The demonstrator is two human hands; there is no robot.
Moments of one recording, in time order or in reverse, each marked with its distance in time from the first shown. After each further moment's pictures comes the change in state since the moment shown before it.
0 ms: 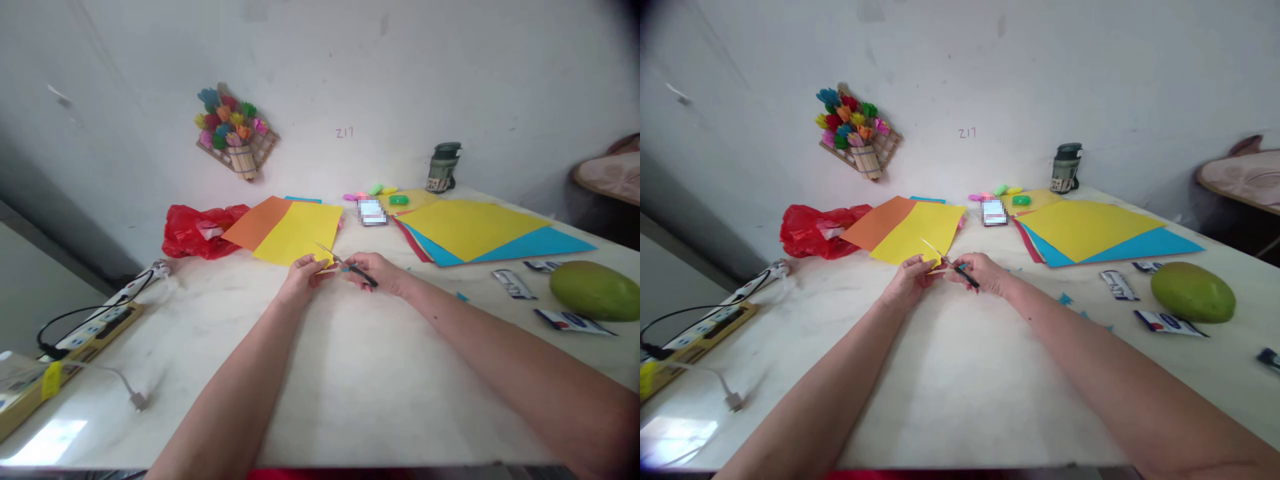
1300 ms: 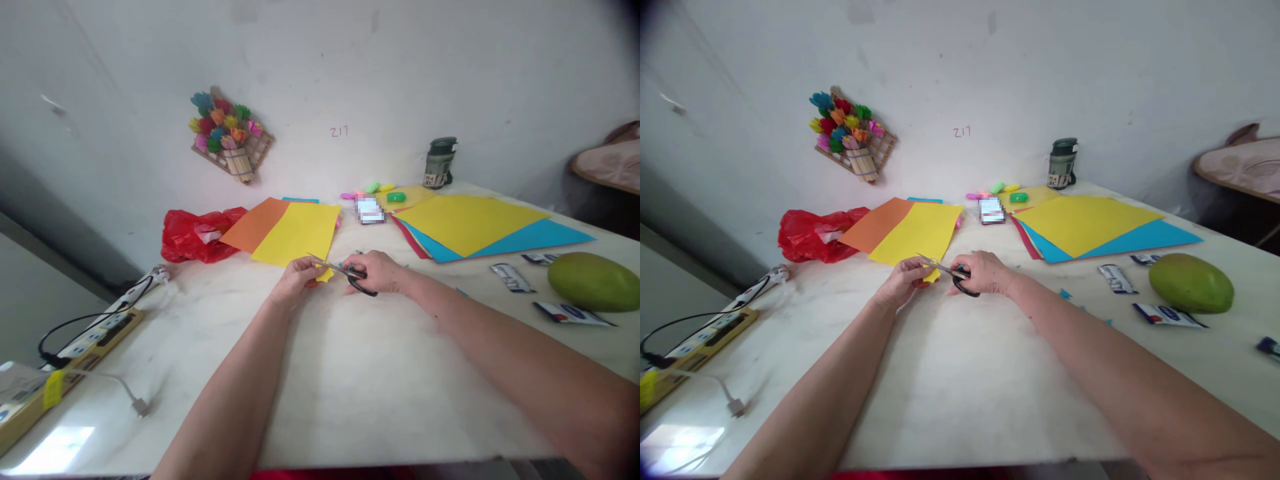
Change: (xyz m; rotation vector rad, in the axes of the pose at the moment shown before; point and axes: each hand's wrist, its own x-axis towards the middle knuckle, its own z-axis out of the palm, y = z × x) left_hand -0.005 0.012 -0.005 0.258 -0.033 -0.065; right_hand -0.006 -0.007 -0.008 -0.716 0.105 -0.191
